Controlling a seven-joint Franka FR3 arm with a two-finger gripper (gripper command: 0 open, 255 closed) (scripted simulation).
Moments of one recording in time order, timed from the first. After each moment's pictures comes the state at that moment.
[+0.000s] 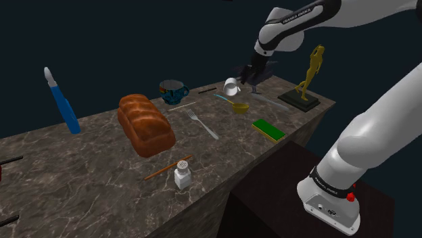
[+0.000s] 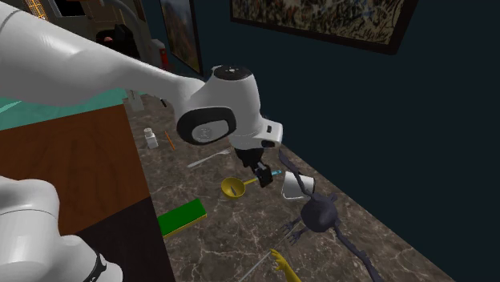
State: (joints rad) arm -0.08 -0.18 -0.21 -2.34 0.07 2.36 -0.23
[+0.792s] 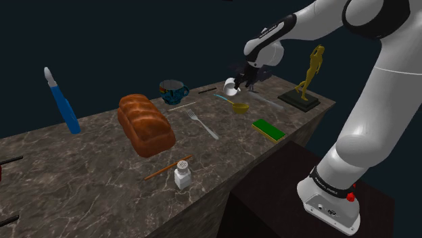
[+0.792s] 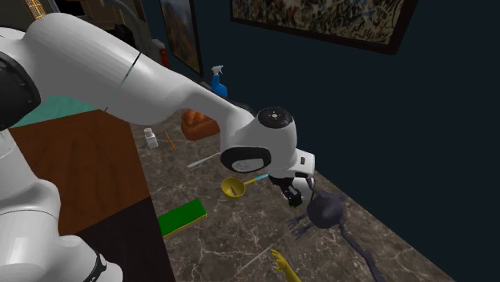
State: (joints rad) arm -0.12 0.17 -0.25 -2.16 0.31 2.54 -0.41
